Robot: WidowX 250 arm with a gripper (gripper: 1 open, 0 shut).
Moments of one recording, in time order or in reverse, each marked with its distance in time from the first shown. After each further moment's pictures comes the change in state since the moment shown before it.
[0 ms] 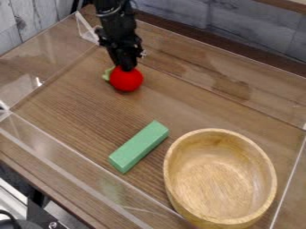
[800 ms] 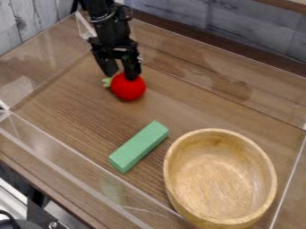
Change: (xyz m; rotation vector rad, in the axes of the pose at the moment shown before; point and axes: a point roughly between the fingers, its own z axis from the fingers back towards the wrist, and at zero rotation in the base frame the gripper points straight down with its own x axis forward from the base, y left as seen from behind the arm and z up) arm -0.016 -0.009 0.002 -0.030 0.039 0.097
